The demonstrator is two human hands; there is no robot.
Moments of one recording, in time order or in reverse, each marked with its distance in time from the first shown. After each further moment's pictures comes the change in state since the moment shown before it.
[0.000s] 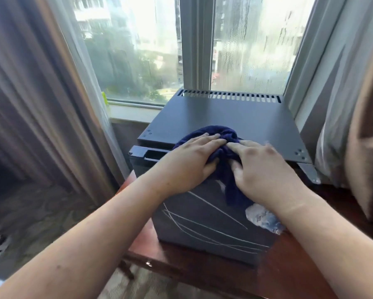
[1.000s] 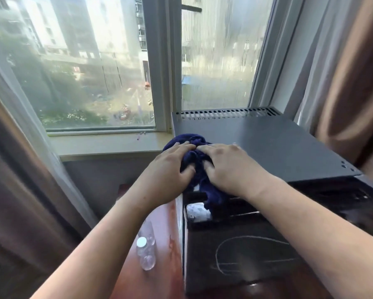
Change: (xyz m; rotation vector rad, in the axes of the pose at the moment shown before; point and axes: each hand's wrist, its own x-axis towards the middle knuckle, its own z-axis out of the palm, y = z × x) left_hand 0.043 -0.218 -0.050 -0.310 0.008 0.044; right_hand 0.164 -0.142 0.060 -0.023 -0.053 0.203
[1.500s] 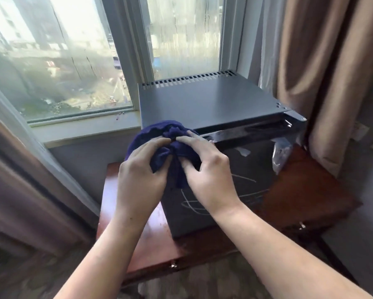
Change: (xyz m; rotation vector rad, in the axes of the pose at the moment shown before) left_hand -0.135 0.078 0.049 -0.196 0.429 0.048; right_hand -0.163 -0.009 0.052 0.675 0.655 0.030
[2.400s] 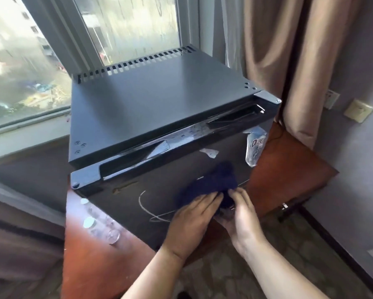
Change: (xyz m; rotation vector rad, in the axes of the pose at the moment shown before) left_hand -0.090 -0.068 0.210 0.231 -0.605 0.576; right_hand -0.084 0.164 -0.041 0.917 0.447 1.182
